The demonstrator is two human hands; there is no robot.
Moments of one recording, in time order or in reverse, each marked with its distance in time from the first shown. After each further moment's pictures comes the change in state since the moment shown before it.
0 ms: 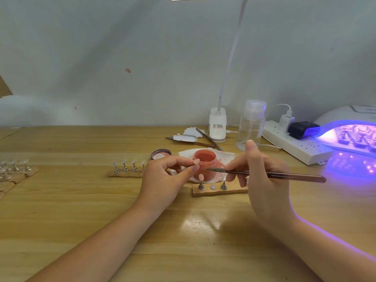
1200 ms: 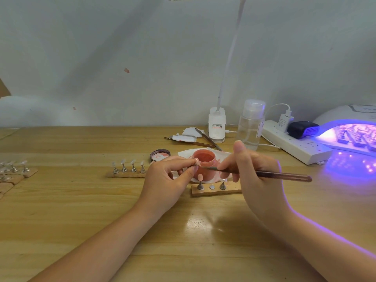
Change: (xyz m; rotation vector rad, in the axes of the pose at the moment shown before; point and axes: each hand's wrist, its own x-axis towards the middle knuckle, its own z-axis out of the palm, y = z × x) left_hand -0.001 -0.004 0.003 0.077 -0.055 0.095; right_hand 0.006 0.006 -0.002 -0.122 -0.118 -0.078
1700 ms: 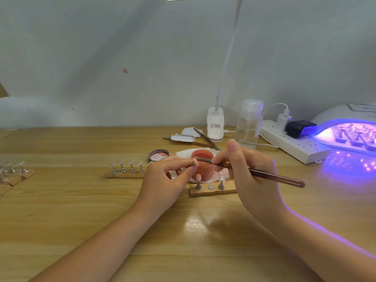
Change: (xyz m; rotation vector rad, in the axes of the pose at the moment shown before) left_hand 0.000 -0.001 0.000 -0.002 0.014 -0.002; right_hand 0.001 -0.003 0.004 -0.031 -0.022 -0.056
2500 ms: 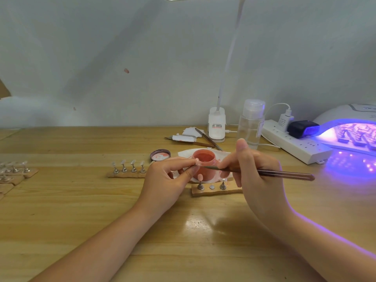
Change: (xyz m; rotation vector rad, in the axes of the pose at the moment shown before) left_hand 0.000 0.003 0.000 -0.049 -0.013 0.022; right_hand -0.002 -0.002 -0.002 0.095 0.038 0.080
